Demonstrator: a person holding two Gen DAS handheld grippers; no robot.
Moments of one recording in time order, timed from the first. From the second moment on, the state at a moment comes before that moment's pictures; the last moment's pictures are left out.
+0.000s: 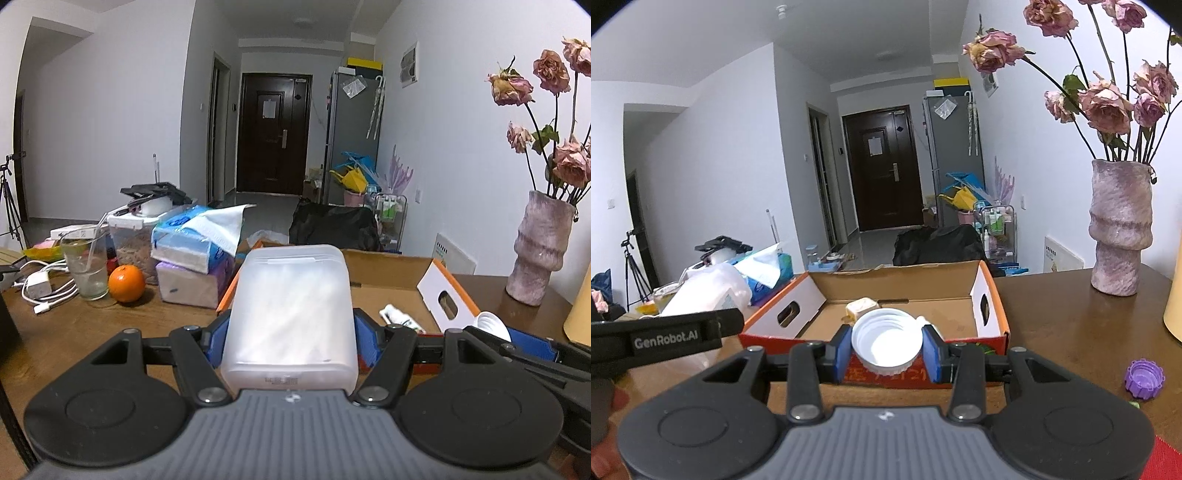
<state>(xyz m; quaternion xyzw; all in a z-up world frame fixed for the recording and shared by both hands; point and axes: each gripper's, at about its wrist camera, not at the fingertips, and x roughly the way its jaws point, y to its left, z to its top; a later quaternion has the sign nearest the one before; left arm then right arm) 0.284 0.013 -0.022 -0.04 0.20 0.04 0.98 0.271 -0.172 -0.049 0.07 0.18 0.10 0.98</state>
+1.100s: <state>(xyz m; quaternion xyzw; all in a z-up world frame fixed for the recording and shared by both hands) 0.367 0.004 -0.019 -0.04 0.19 0.04 0.98 0.353 -0.179 -0.050 0.08 0.17 0.06 0.98</state>
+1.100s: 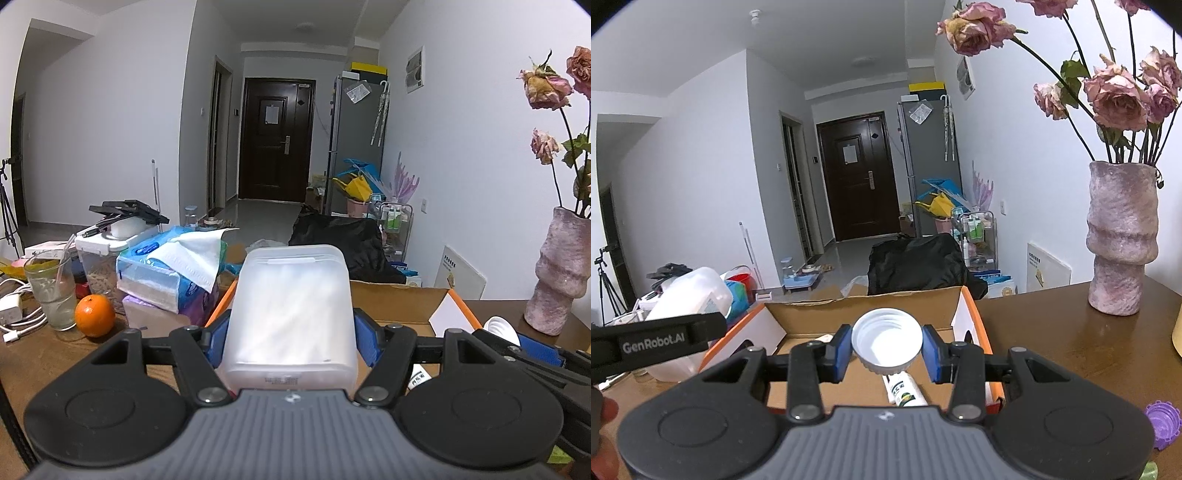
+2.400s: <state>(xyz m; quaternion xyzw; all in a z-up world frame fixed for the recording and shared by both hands) 0.468 -0.006 -0.044 -0.01 0.23 0.06 0.97 0.437 -0.174 -0.079 0.07 0.23 0.03 0.97</state>
